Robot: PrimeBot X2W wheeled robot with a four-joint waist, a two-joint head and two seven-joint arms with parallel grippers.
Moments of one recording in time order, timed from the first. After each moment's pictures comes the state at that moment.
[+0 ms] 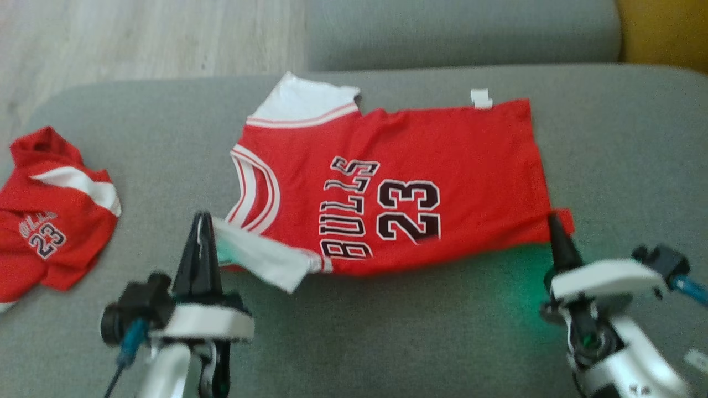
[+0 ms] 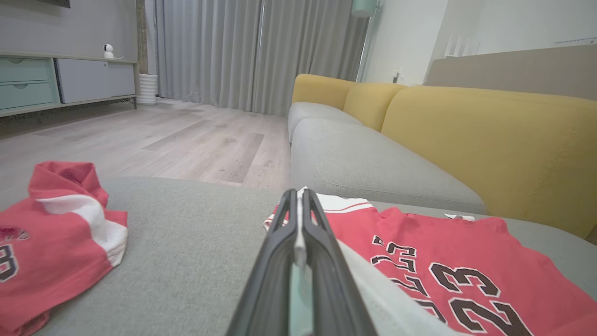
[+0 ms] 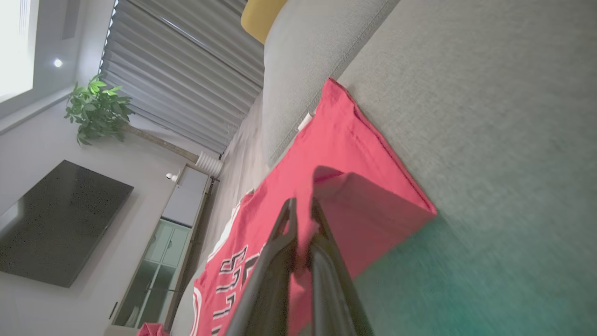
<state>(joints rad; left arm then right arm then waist) -0.11 0.04 -0.15 0.29 -0.27 -0.02 -0.26 -0.23 -0.20 0.34 0.58 1.22 0.13 -0.15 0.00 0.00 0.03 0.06</state>
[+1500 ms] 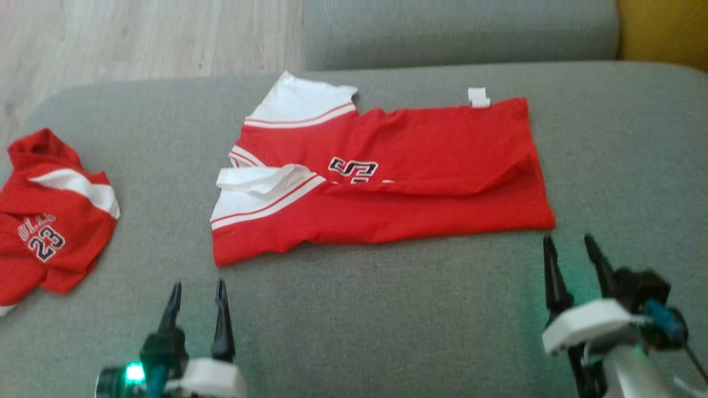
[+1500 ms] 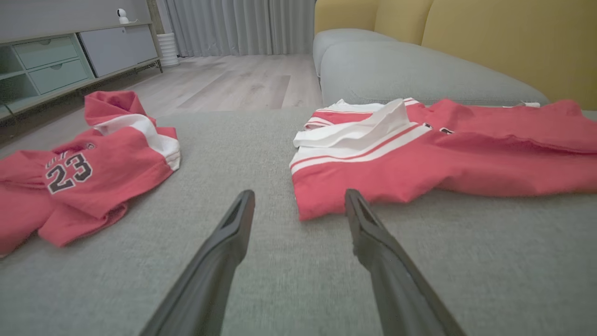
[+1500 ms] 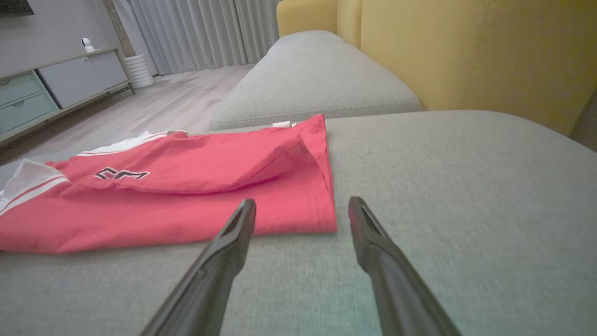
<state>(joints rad) -0.07 0.04 -0.10 0.45 -0.10 0.05 -0.26 -0.17 -0.07 -0.03 0.55 0.12 0.13 -0.25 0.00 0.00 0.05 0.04</state>
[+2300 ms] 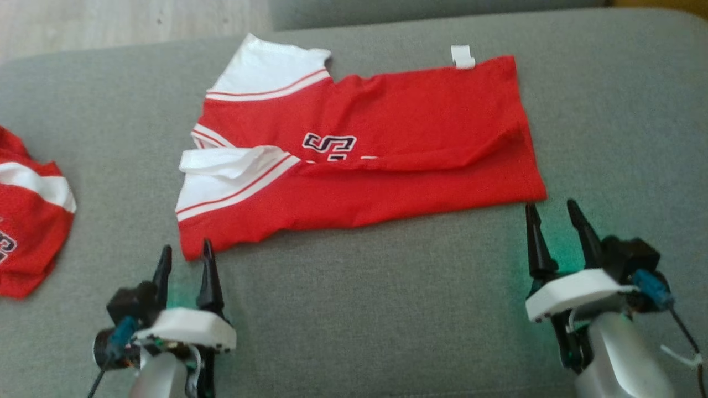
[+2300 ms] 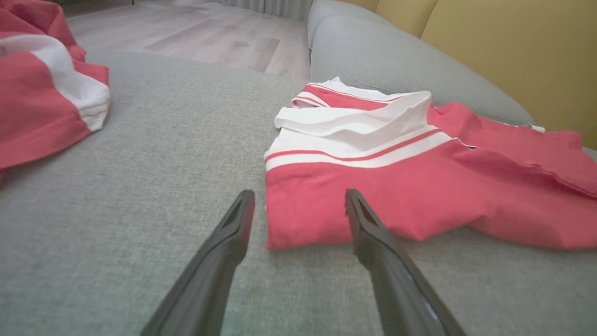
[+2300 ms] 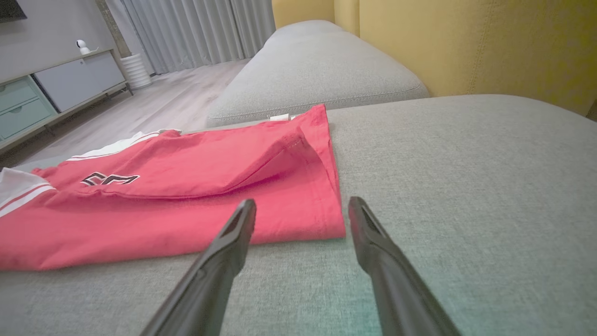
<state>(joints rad) -0.22 0.04 -0.07 0.62 -0.29 -0.06 -0.26 -0.21 -0.05 0.03 0.52 0.15 0.13 -0.25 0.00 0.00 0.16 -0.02</state>
